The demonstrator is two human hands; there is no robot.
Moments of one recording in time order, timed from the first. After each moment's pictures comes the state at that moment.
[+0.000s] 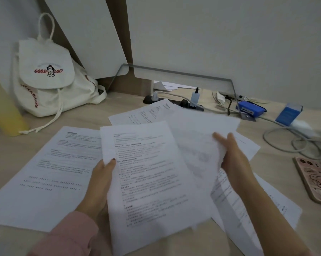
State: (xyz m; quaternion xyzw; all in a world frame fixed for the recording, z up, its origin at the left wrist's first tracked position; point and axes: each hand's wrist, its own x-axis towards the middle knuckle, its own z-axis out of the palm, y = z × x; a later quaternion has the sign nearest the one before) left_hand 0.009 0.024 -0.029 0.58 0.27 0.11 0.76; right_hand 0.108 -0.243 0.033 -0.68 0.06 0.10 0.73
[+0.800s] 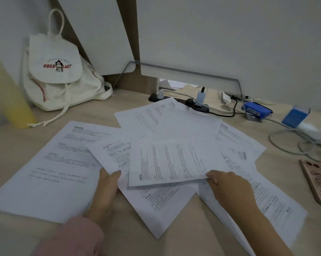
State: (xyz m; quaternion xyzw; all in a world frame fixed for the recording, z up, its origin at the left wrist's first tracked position) left_hand -0.005 0.017 -0.050 0.60 0.26 0.13 0.74; right_hand 0.063 -0.239 0.008 -0.99 -0.13 0.01 0.01
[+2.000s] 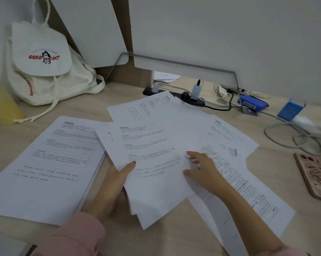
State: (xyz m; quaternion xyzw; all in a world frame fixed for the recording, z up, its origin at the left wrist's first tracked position) left_hand 0.005 -0.005 -0.040 0.63 0.24 0.03 0.74; right_hand 0.102 -0.220 -0.031 -0.93 -0.13 0.13 0.33
